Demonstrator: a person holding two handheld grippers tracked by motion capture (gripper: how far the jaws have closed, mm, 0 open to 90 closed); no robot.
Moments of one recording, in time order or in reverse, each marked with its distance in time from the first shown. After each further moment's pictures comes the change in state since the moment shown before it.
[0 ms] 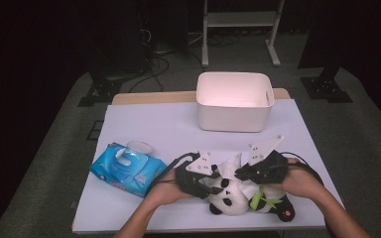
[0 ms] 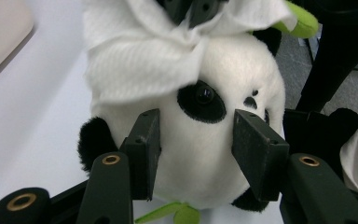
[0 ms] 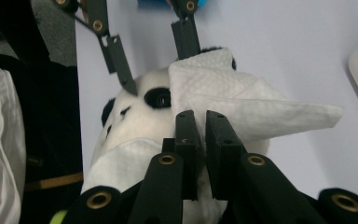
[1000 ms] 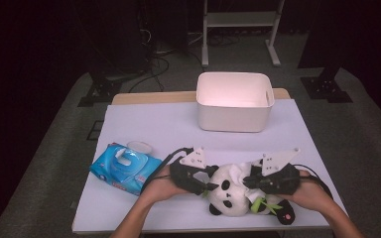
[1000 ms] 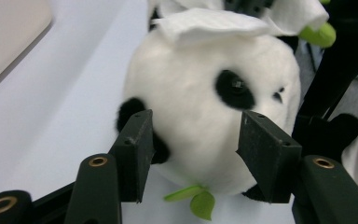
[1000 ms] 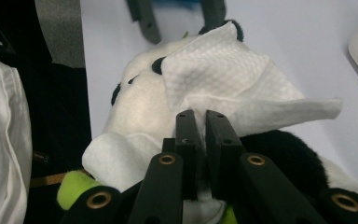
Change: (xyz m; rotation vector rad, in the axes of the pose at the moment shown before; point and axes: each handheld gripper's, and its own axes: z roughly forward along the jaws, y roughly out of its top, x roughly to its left) left arm 0.016 -0.007 -0.014 -0.039 -0.008 -0.083; right arm 0.016 -0.036 -0.005 -0.086 -0.019 0.034
